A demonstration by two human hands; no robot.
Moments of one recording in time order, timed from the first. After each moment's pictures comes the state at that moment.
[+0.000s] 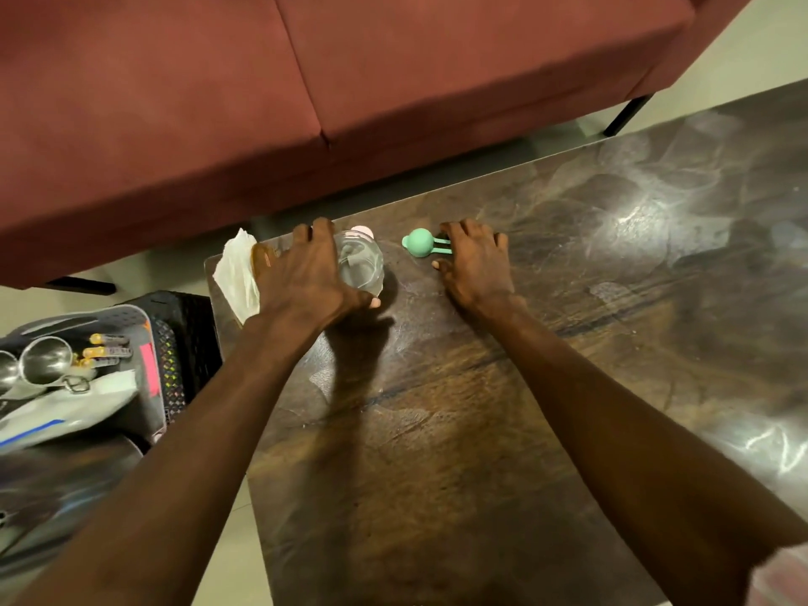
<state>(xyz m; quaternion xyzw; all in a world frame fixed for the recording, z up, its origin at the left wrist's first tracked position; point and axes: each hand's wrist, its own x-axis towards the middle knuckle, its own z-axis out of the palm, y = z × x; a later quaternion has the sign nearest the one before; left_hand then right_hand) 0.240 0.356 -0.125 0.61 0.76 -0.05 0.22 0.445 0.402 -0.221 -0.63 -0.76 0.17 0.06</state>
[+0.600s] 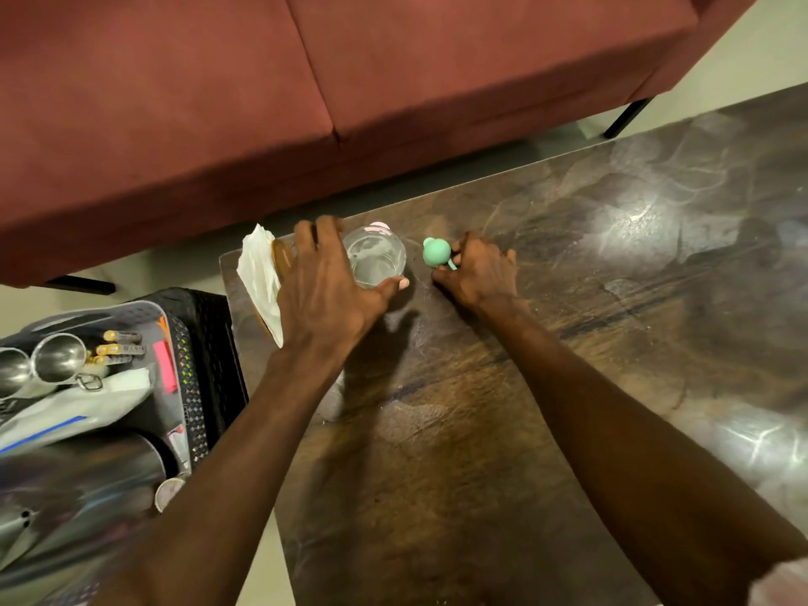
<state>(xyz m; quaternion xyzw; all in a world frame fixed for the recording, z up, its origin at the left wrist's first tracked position) 0.237 0.325 -0.131 0.58 0.78 0.16 0.18 0.419 0.391 -0.222 -0.71 -0.66 0.23 0.03</state>
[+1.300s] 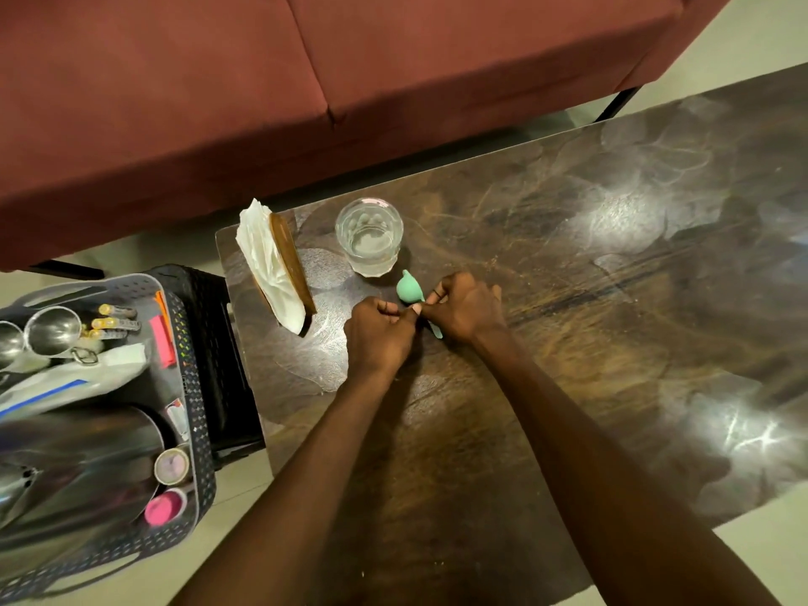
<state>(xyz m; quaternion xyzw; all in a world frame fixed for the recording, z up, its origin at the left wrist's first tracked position) 0.286 0.266 -0.192 0.31 0.79 0.25 0.47 0.412 0.312 -0.218 -0.71 -0.62 0.35 0.02</state>
